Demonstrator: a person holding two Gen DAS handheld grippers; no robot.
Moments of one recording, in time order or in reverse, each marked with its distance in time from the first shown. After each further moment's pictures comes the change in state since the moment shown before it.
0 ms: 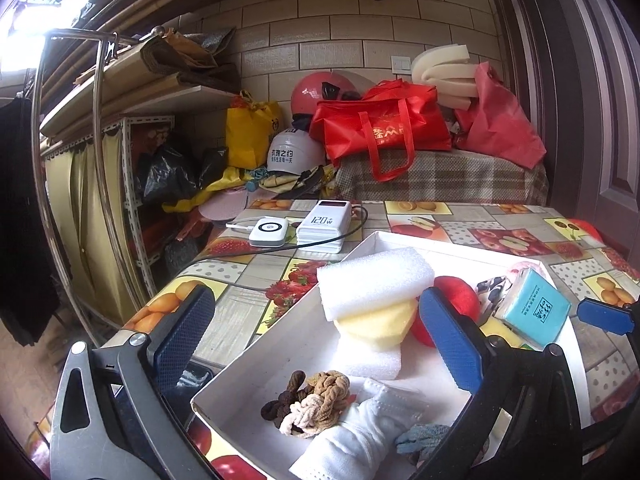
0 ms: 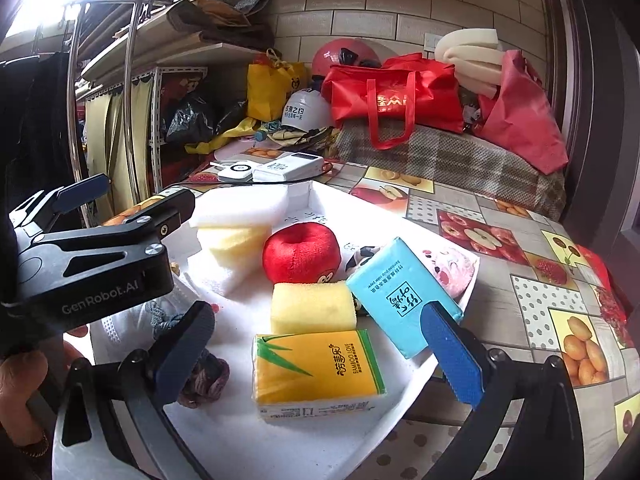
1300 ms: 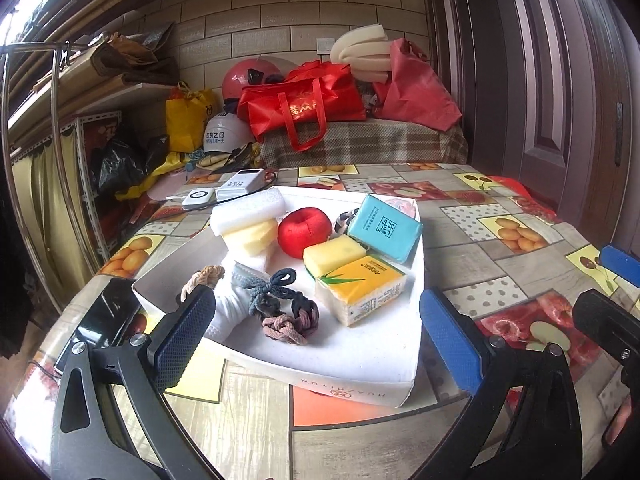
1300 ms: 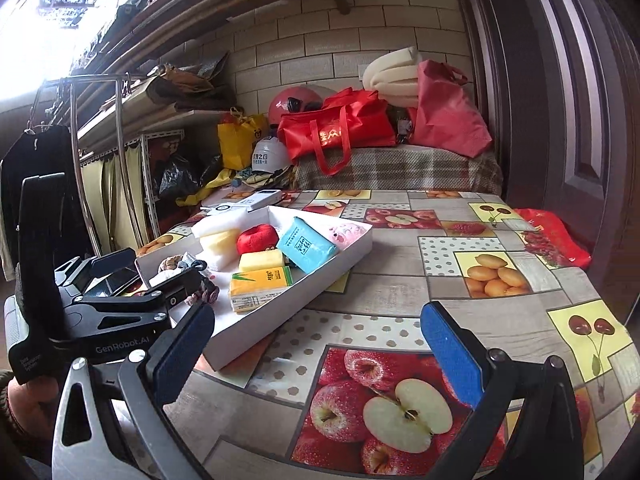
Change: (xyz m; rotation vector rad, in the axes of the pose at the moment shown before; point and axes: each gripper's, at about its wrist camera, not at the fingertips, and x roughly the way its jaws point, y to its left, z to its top) left arm -0.109 -0.079 -0.035 0.080 0.116 -0.177; right arm -0.159 -0.063 -0.073 0.176 -0.171 -0.042
